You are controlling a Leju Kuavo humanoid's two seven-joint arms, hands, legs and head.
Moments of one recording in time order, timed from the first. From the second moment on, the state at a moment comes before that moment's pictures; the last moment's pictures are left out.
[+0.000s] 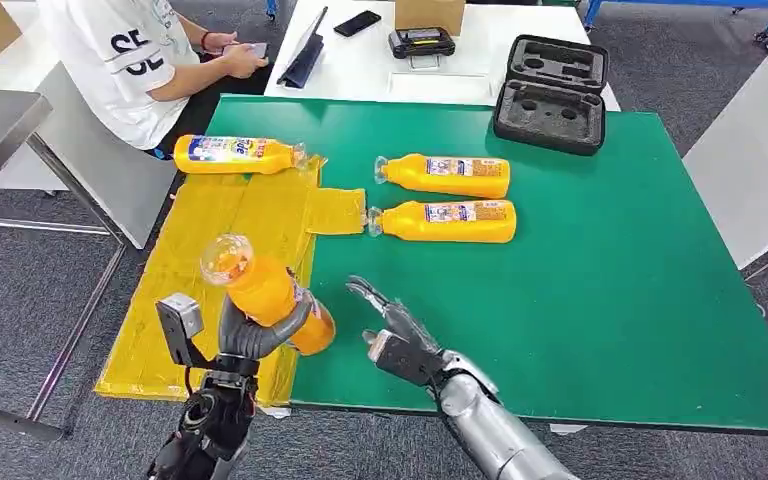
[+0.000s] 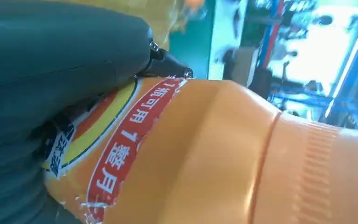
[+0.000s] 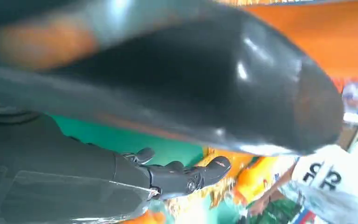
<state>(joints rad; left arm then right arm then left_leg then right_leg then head) -0.12 -0.12 -0.27 -1.26 0.10 -0.04 -0.56 -0.41 0.16 0.48 -0.68 0.38 0.10 -0.64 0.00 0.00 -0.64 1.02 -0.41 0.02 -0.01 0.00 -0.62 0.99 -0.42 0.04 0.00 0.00</state>
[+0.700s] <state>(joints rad) -0.23 0.12 -0.24 -1.33 -1.01 0.17 -0.23 -0.19 0.12 0.22 -1.19 0.30 0.05 -0.62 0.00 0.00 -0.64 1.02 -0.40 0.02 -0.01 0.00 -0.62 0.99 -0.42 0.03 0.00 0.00</state>
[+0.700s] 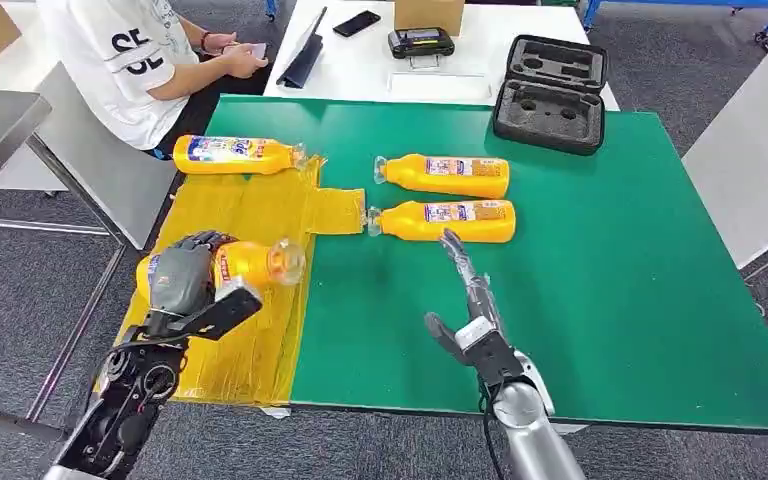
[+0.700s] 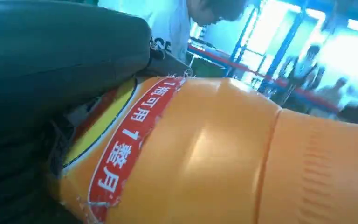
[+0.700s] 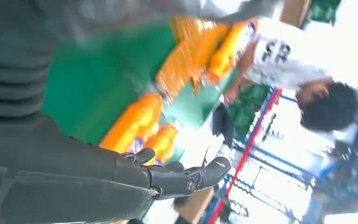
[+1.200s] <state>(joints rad) -0.35 0.25 -0.33 -1.20 -1.09 -0.04 -0.20 -0.17 0.13 0.17 -1.26 0.29 0.06 -0.63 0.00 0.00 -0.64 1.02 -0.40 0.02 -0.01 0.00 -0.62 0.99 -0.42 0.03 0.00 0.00</state>
